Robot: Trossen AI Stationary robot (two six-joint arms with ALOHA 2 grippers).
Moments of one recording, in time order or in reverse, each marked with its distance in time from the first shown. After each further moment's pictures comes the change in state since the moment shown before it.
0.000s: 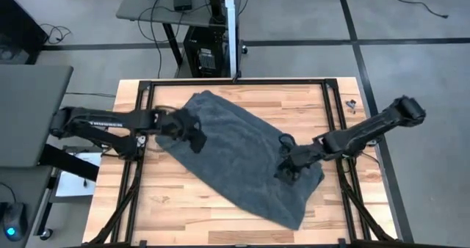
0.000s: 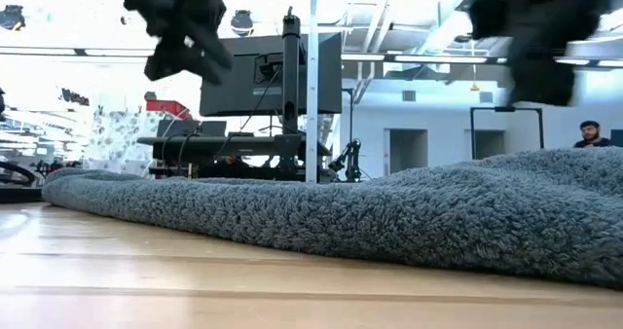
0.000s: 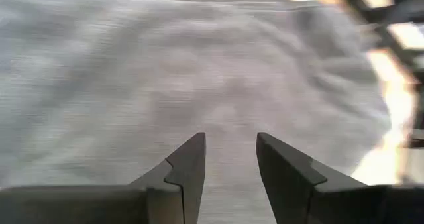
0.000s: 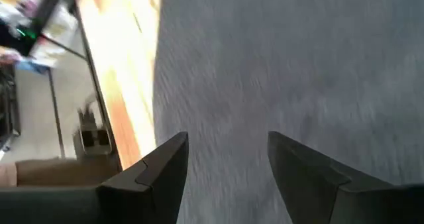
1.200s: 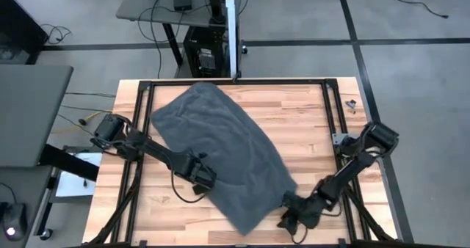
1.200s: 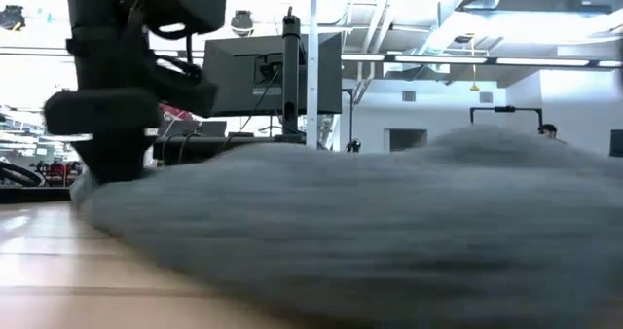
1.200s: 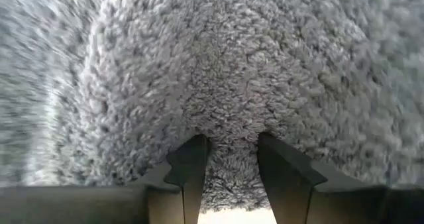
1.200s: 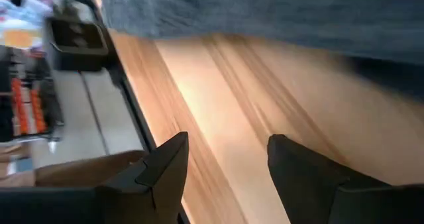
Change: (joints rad) left arm -0.306 0.623 0.151 -0.411 -0.094 0.010; right arm 0.385 0.609 -0.001 0.766 0.231 0.398
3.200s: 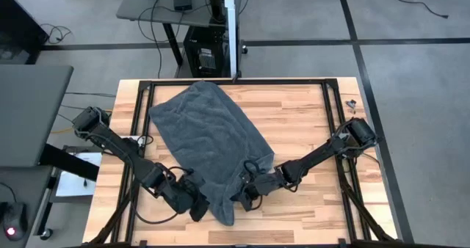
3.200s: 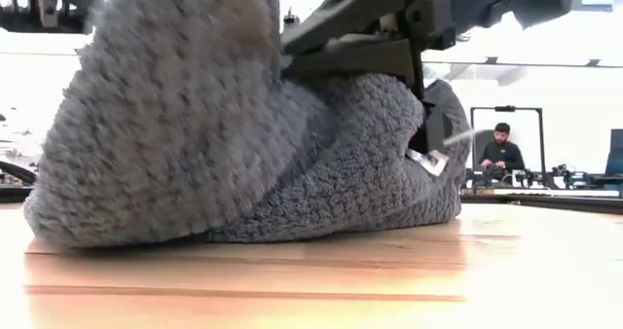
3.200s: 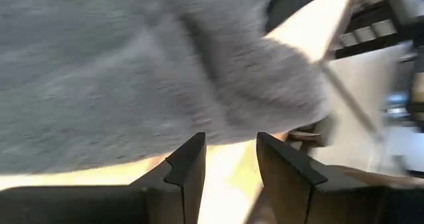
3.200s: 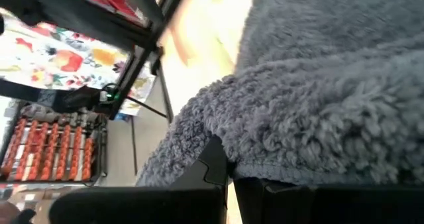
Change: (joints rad) left arm -0.315 -0.265 0.045 0.474 -0.063 -0.505; right arm -0.385 0.116 0.321 0.101 -0.145 -0.387
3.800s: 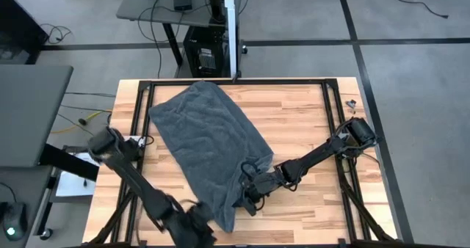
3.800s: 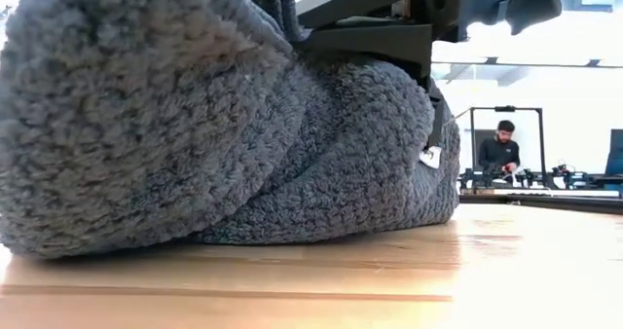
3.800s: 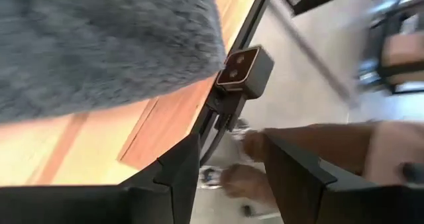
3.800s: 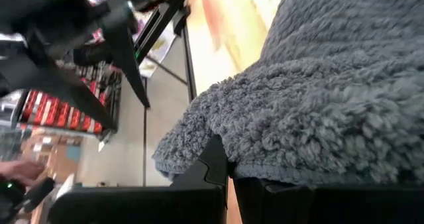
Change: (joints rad) left arm -0.146 0.431 0.413 -0.081 -0.018 -0.005; right arm -0.006 -0.001 0.001 -0.004 -0.185 -0.101
